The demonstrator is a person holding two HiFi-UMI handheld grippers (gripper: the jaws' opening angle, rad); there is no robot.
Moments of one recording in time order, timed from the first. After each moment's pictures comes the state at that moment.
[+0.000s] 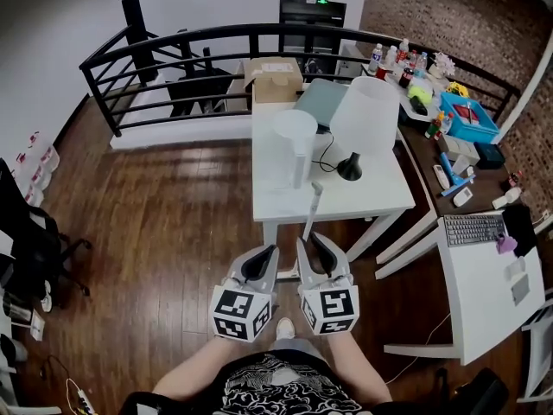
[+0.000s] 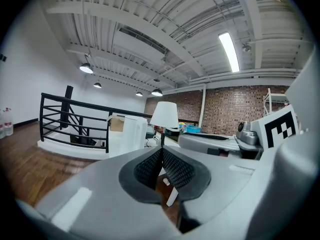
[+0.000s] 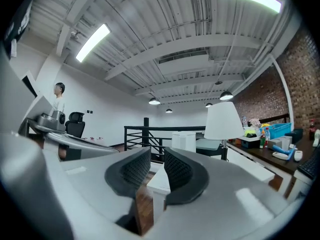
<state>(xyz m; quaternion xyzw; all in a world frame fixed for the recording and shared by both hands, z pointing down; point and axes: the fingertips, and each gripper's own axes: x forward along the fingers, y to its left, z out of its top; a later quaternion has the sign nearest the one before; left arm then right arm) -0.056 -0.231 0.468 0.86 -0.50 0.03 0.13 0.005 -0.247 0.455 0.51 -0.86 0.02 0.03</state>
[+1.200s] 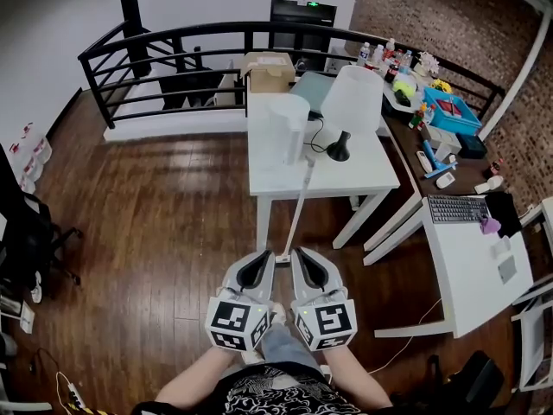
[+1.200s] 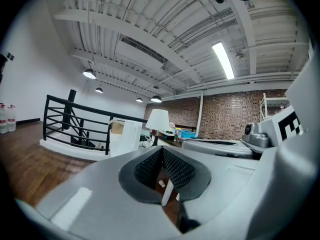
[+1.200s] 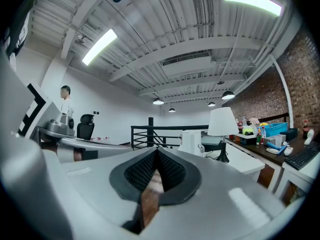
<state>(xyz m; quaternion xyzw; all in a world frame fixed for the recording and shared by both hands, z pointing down) -0.061 -0.115 0.454 0.86 -0.50 0.00 0.12 -0.012 -0.115 0.446 0.50 -0.86 0.02 0.03</state>
